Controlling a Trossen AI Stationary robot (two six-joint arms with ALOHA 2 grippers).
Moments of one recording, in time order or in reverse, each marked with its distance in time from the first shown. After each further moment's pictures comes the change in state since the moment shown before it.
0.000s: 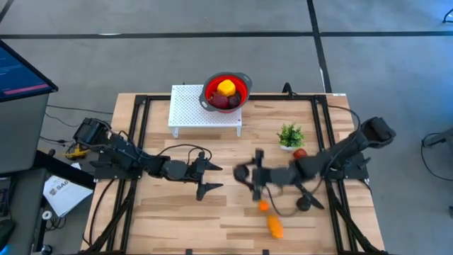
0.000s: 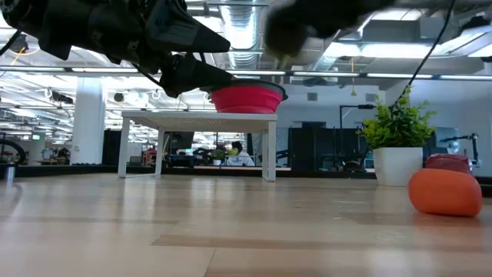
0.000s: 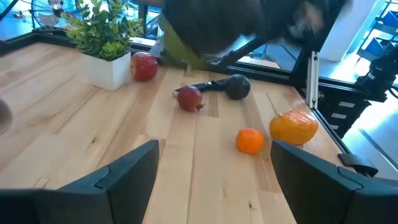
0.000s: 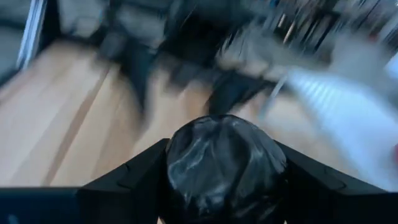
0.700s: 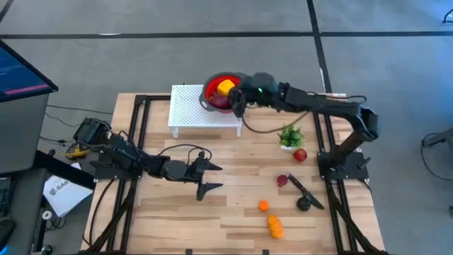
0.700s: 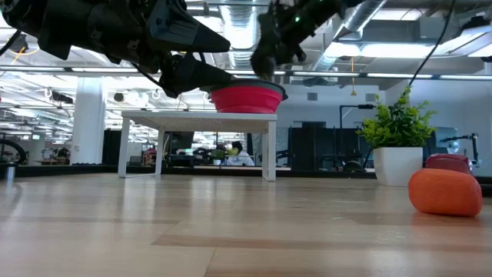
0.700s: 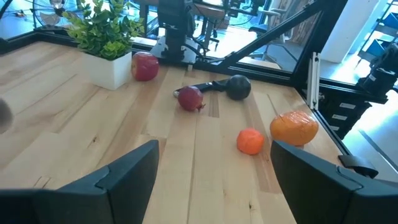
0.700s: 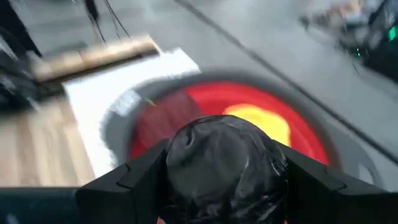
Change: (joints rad) left arm 0.000 0.000 0.000 0.000 -0.005 -0.007; right arm -0.736 0.142 0.610 -0.646 -0.328 0.158
